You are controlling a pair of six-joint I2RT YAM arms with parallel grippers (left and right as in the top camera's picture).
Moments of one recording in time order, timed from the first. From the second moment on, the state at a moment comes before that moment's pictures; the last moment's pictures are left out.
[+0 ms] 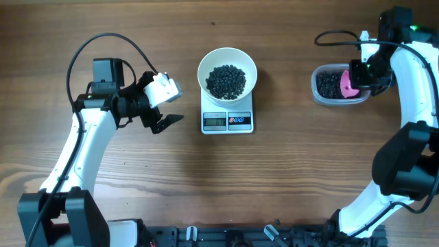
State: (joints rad) left arm 0.03 1.52 1.03 -0.63 0.68 1.08; right arm -0.19 1.93 1.71 -1.23 0.02 -0.18
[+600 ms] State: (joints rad) left arm 0.03 1.52 1.03 -0.63 0.68 1.08; right arm -0.23 1.99 1.71 -1.31 -0.27 -0.25
